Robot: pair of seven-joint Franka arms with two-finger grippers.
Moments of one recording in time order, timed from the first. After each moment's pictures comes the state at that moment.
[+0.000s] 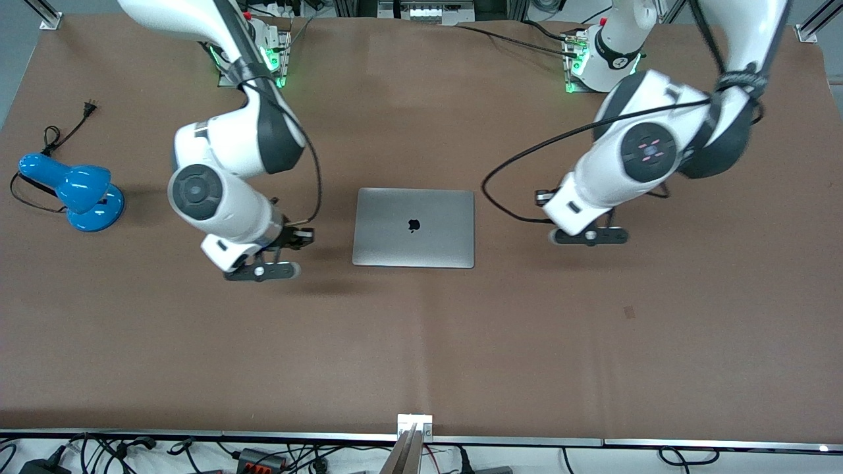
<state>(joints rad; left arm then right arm) 0.07 0.29 -0.48 -1.65 0.04 1.75 -0.48 0.56 0.49 -0.27 -1.53 0.19 1.92 0.21</state>
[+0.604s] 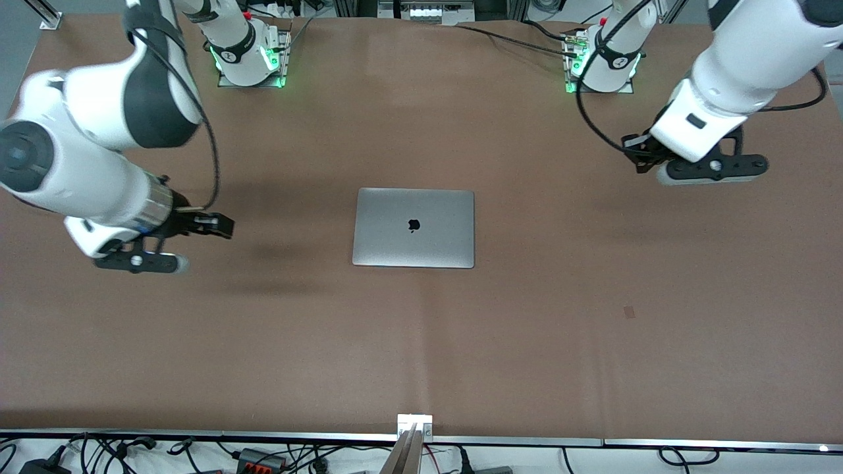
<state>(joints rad) 0.19 0.06 -0.47 -1.57 0.04 1.56 -0.36 0.56 0.39 -0.47 -1.36 0.19 1.62 0.19</state>
